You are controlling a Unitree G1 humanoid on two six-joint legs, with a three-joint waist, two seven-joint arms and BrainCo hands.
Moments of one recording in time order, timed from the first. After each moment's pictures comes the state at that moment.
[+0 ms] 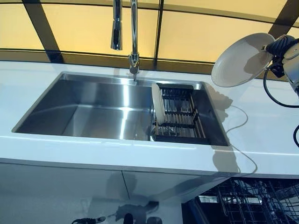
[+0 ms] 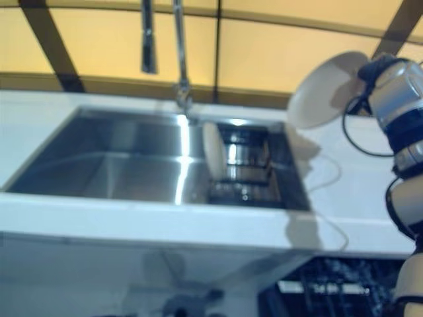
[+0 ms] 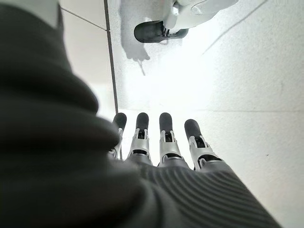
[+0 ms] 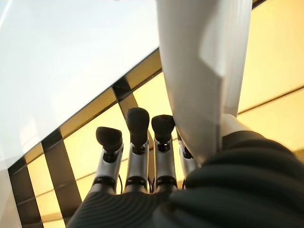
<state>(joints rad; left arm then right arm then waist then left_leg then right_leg) -0.11 0.37 -0.29 1.23 -0.28 0.21 0.09 -1.54 -1.00 0.88 0.88 0.14 0.61 0.14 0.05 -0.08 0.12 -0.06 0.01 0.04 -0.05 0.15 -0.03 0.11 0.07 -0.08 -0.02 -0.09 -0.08</state>
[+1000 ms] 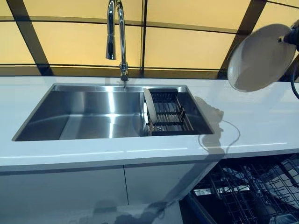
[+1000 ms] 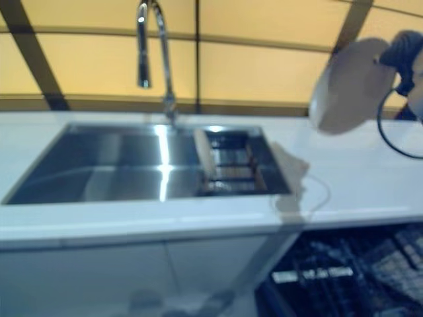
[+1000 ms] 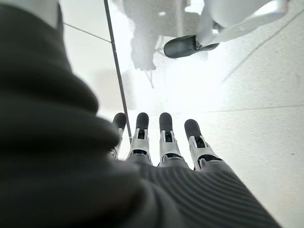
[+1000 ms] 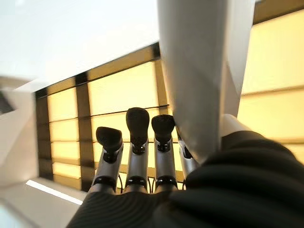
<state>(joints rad) -0.08 0.33 -0.29 1.21 -0.27 0.21 0.09 -1.50 -1.26 0.98 0.59 -0.13 0.49 0.38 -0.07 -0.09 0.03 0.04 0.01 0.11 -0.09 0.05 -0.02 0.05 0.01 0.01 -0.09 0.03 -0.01</state>
